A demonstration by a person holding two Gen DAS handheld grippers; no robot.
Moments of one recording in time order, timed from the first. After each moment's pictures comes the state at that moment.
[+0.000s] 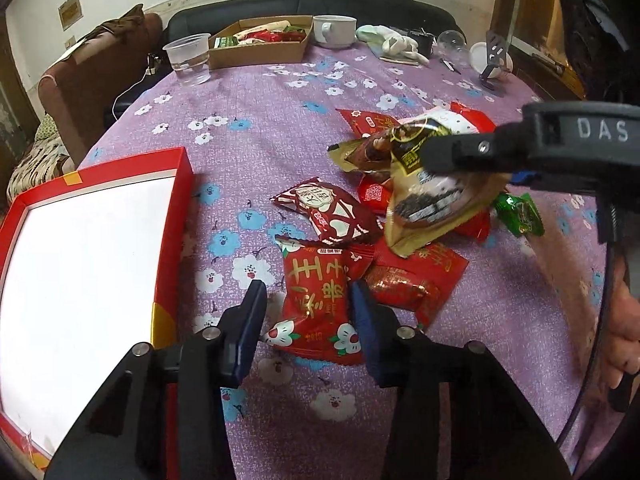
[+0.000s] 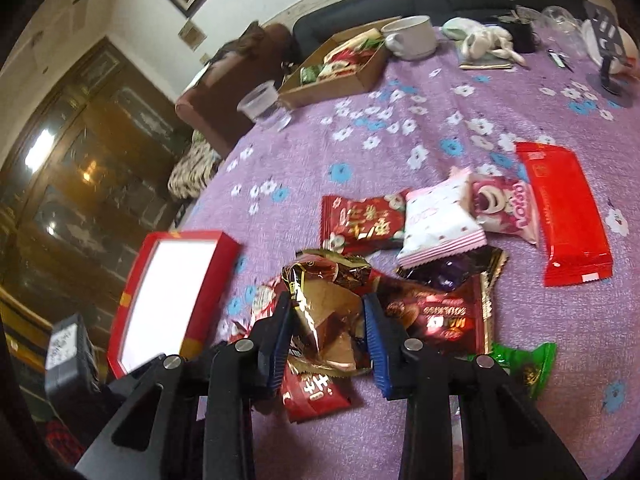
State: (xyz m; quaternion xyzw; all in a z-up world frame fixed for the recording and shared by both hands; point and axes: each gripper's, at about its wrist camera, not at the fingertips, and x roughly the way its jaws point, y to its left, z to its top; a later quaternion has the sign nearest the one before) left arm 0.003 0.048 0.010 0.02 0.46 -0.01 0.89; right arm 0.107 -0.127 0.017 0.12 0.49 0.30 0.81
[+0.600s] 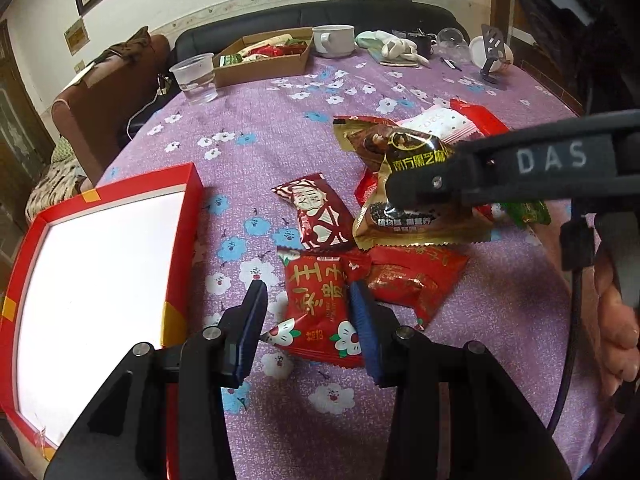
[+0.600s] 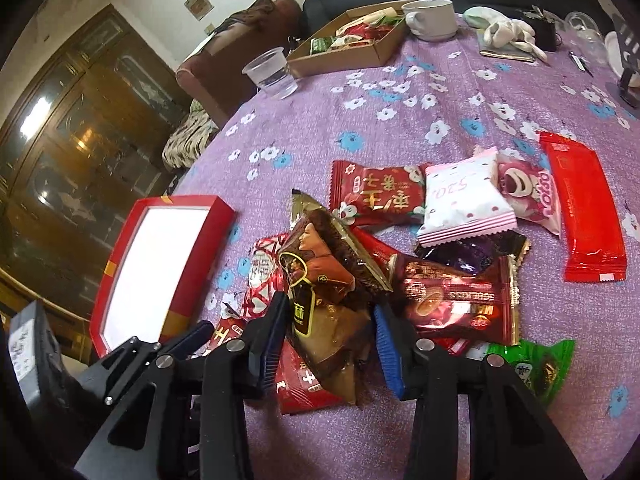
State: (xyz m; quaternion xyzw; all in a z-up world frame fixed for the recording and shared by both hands) left arm -0.008 0.039 0.012 0.06 0.44 0.02 0.90; right arm 0.101 -0.108 0.007 0.06 0.51 0.31 0.80
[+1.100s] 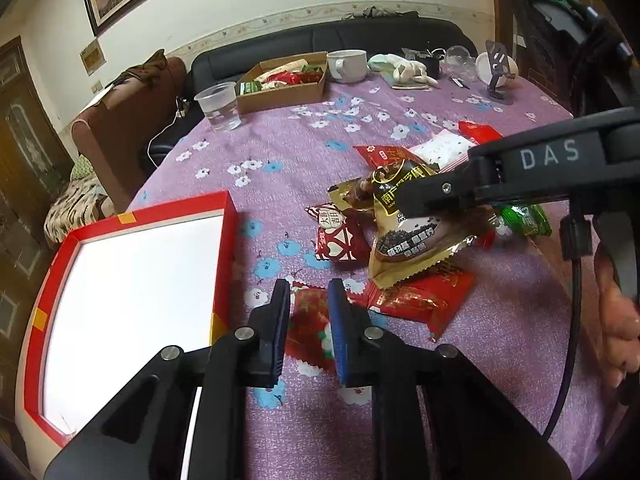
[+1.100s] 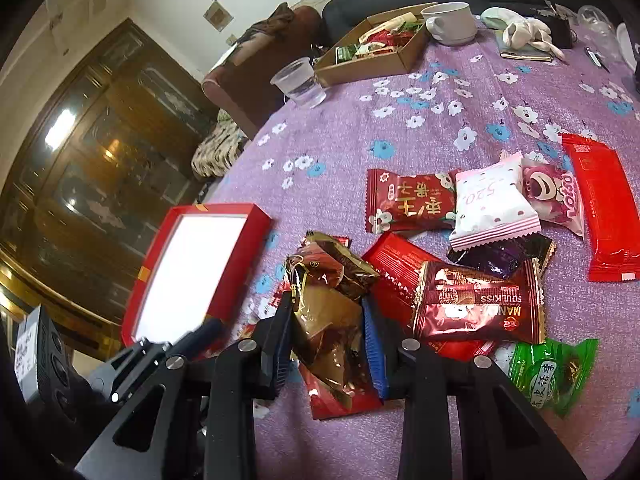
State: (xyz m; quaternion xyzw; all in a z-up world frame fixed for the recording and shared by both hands) left arm -0.019 0.042 0.034 0.08 0.40 0.04 0.91; right arm 0.100 -0.114 0.016 0.11 0.49 0.35 0.79
